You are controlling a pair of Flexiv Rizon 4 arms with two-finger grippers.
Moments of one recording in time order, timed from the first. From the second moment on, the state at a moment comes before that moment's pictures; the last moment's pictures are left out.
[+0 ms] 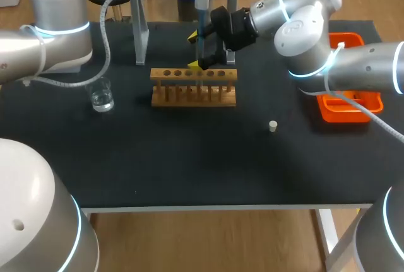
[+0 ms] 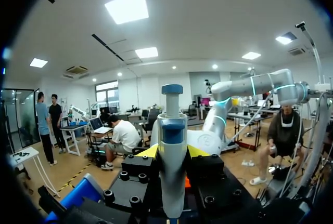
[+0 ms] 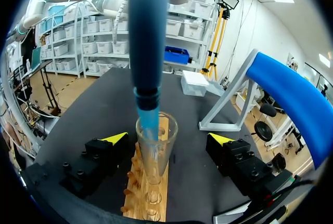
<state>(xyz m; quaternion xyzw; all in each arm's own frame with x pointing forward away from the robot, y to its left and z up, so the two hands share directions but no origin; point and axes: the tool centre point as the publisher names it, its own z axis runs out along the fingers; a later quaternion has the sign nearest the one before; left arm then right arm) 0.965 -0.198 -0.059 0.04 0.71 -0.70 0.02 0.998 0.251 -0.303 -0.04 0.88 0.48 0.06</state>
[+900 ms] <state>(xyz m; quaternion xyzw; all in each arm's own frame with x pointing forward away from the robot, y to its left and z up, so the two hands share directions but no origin) 0.963 -0.201 -0.071 0.04 0.71 -0.70 0.01 0.998 0.251 -0.303 -0.04 0.88 0.48 0.06</state>
